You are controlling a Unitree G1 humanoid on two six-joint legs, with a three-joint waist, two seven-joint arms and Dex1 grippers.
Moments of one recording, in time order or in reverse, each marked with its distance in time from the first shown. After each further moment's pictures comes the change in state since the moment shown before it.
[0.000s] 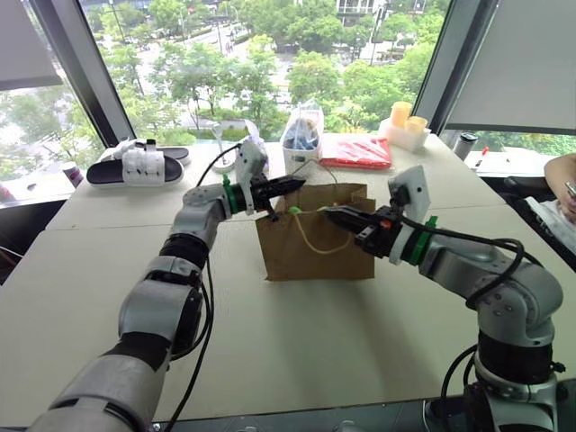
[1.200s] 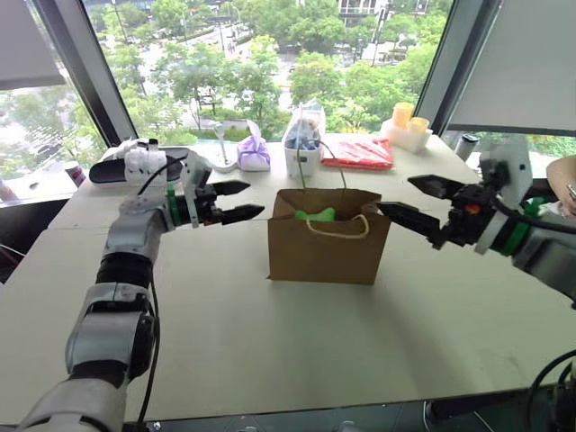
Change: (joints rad) left arm 0.240 0.244 0.080 -0.387 -0.041 0.321 -0.164; right arm 0.100 -0.356 -0.251 -0.035 0.178 -0.024 0.075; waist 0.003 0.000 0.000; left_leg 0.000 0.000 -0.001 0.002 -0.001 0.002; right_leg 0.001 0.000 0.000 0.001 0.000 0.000
